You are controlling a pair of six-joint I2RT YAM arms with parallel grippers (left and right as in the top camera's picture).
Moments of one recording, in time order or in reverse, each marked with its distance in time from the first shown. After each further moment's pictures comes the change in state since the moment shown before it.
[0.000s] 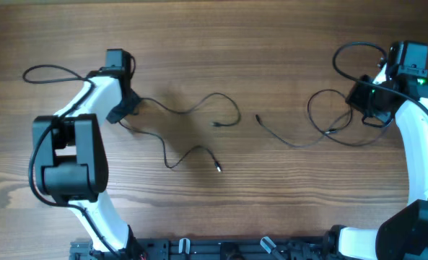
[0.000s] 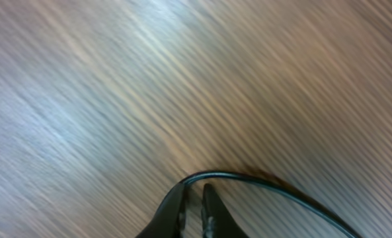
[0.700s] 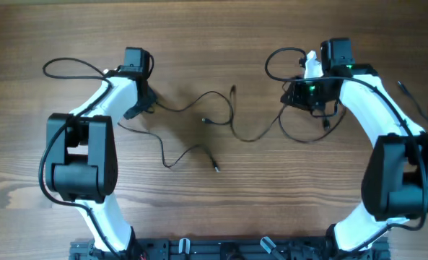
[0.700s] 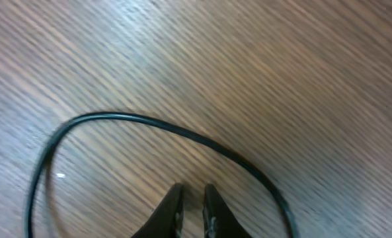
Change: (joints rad) left arm -0.117 0.002 -0.003 0.069 0.036 0.000; right arm 0.256 0.309 0.000 0.190 -0.332 -0.126
